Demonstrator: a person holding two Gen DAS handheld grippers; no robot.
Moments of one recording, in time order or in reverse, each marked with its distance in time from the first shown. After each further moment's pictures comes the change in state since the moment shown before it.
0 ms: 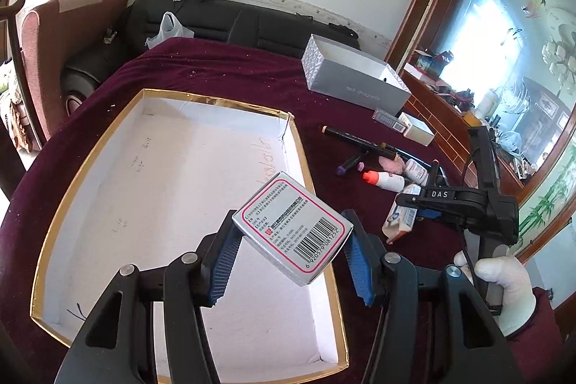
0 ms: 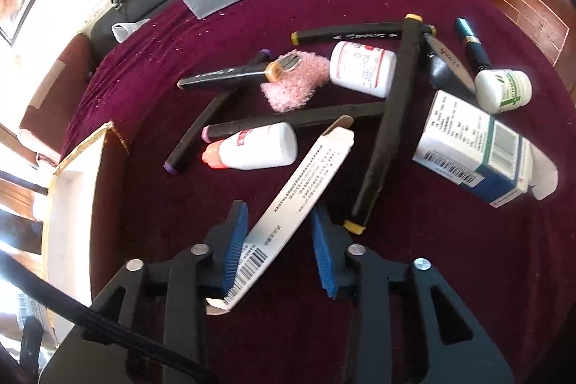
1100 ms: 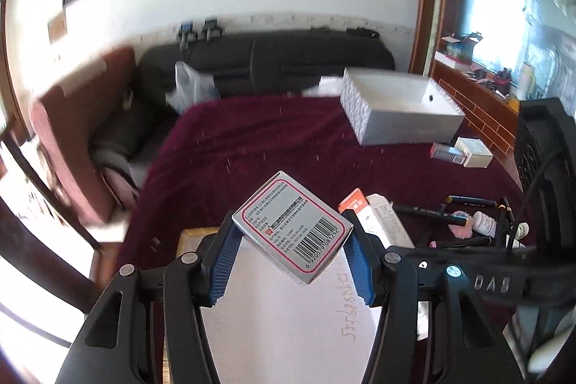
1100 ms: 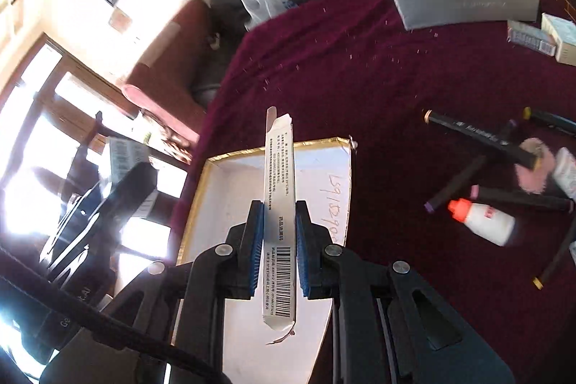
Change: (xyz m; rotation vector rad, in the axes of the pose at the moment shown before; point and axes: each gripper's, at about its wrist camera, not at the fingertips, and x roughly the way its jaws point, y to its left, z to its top) left arm 0.063 0.023 0.137 0.169 0.009 0.198; right arm -0.004 0.180 0.034 -0.209 0.106 0.394
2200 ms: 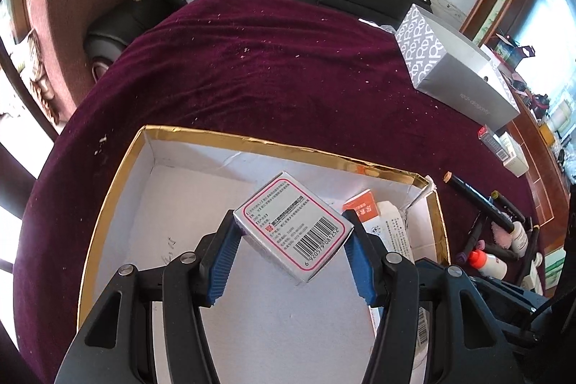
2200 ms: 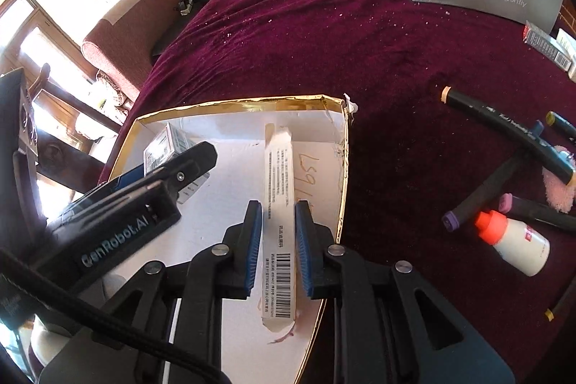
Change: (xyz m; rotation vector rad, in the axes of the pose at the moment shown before) left arm 0.099 0.040 -0.042 -0.256 0.257 -0.021; right arm 0.075 -0.013 -0.005 -0.112 0.053 -0.192
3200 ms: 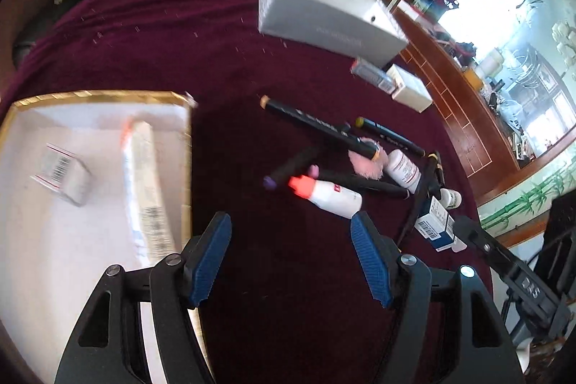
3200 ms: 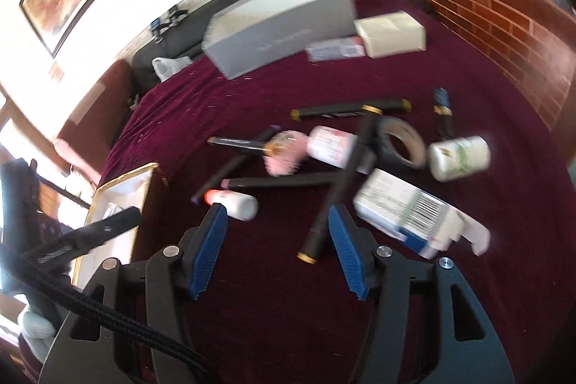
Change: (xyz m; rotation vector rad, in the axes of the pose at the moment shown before) left arm -0.025 -0.159 -0.053 0.135 0.121 -0.255; right arm -0.184 -0.186 -0.096 0.267 -0.298 -0.105
